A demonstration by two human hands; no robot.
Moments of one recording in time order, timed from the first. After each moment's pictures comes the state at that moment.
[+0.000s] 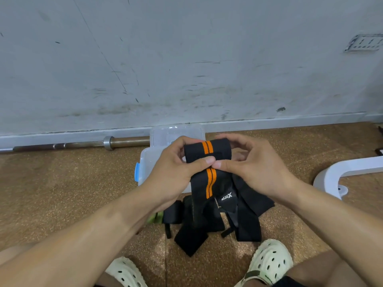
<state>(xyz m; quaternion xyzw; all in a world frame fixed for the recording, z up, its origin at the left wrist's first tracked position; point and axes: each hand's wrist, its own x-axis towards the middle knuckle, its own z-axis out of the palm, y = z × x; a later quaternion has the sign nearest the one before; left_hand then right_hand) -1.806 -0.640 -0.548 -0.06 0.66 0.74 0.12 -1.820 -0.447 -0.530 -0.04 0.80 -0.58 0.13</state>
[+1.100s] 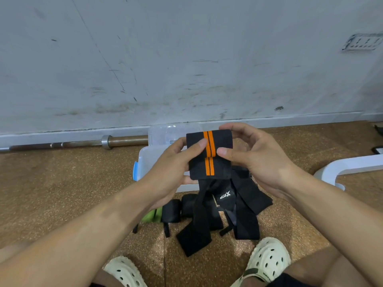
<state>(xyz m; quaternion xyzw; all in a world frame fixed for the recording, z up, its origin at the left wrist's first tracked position) -1.809 -0.642 -0.538 -0.08 0.62 0.75 0.21 -1.827 -0.444 -0.527 0.00 0.68 -0.72 0.15</state>
